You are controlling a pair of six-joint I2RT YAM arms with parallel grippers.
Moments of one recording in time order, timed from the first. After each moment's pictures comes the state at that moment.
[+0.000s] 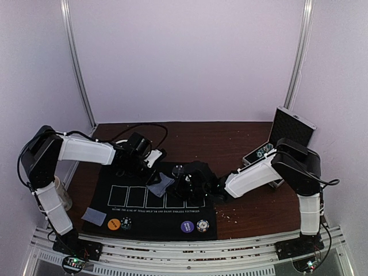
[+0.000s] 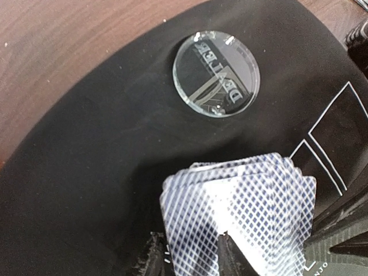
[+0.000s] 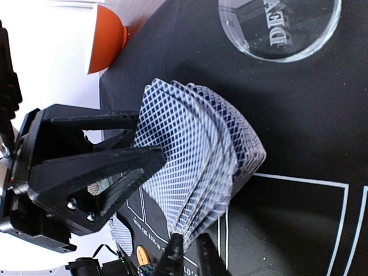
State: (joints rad) left arm -0.65 1.78 1.05 -0.28 0.18 0.04; right arm 1.03 2.06 1.10 0.42 -0.05 1.35
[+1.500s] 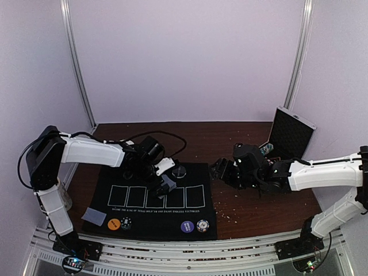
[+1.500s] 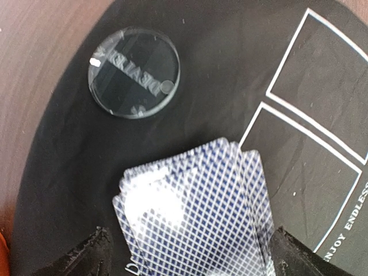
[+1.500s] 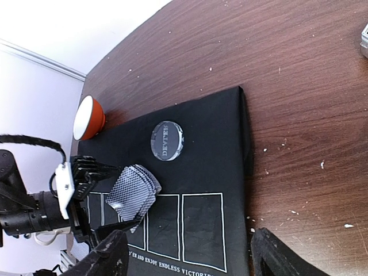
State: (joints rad) left arm -0.79 1.81 1.13 -0.43 0.03 0.27; right arm 0.94 1.36 0.77 -0.04 0.28 1.08
